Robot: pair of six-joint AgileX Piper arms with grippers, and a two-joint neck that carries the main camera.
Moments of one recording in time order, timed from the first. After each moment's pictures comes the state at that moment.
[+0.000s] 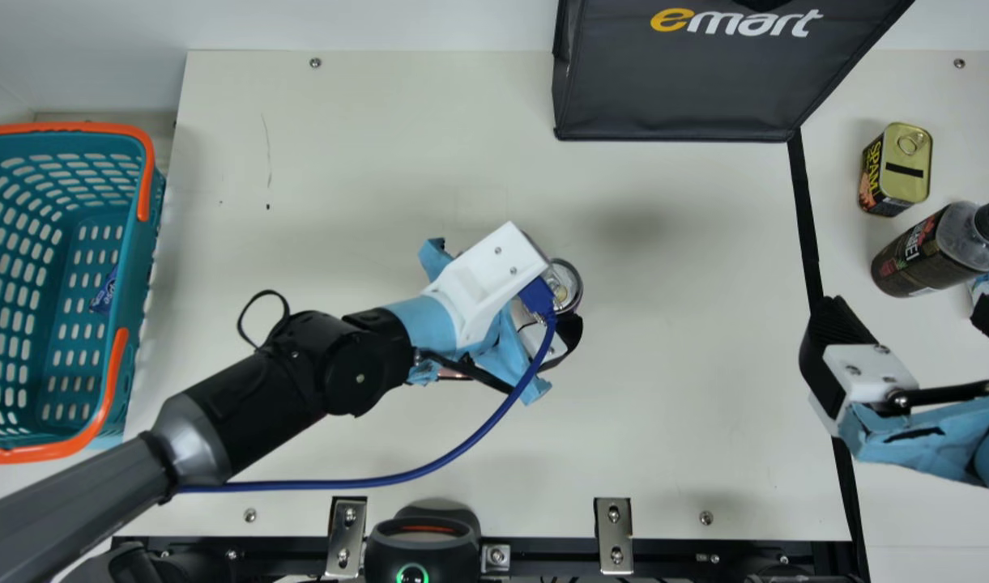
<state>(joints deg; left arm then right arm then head) -50.8 91.5 -57.4 -34.3 16.2 32.2 0.7 42.6 -69.7 -0.8 69.5 0.0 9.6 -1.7</state>
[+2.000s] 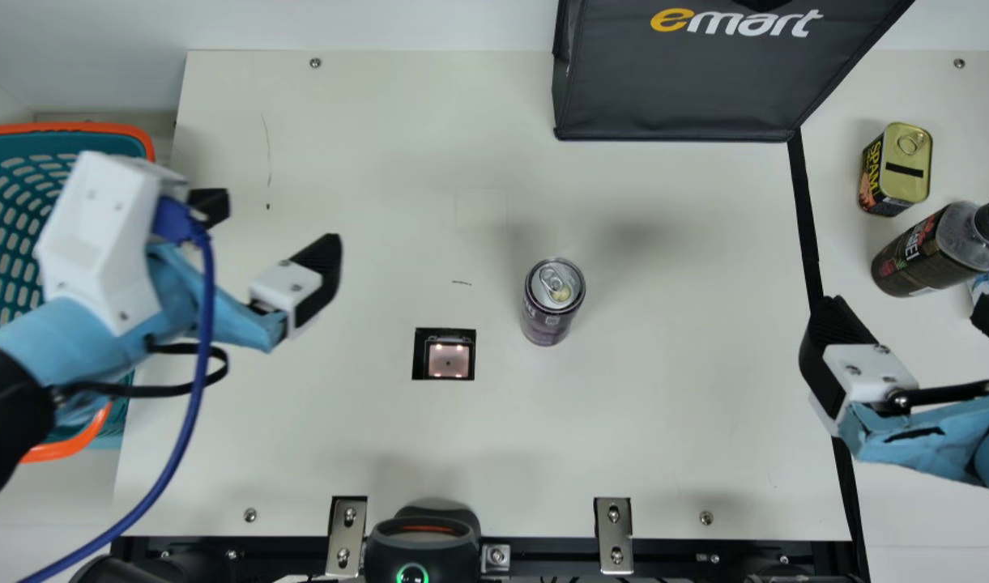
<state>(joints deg) -19.6 55.6 -52.6 -13.7 39.5 8.6 0.7 42.6 -69.7 -0.8 69.5 0.0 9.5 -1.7</state>
